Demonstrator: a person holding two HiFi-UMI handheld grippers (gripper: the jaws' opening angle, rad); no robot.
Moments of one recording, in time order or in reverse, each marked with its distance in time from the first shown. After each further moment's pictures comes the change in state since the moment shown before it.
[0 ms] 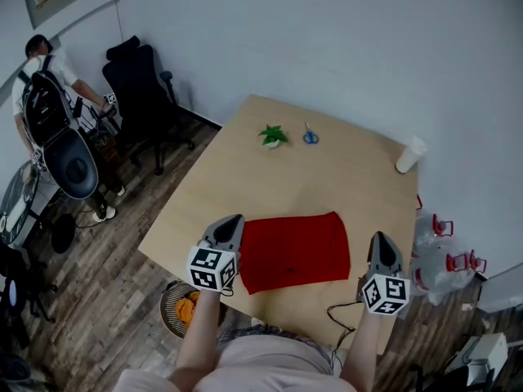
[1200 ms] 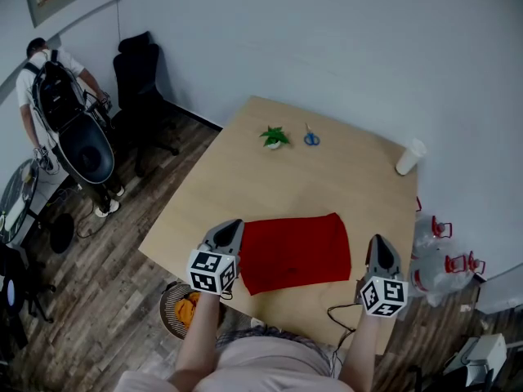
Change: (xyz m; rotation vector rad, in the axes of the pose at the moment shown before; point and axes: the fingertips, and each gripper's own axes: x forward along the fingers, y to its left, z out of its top) left arm -0.007 0.006 -0.013 -0.017 0.022 -0.003; right arm -0.002 0.010 -0.004 -0.002 0.012 -0.003
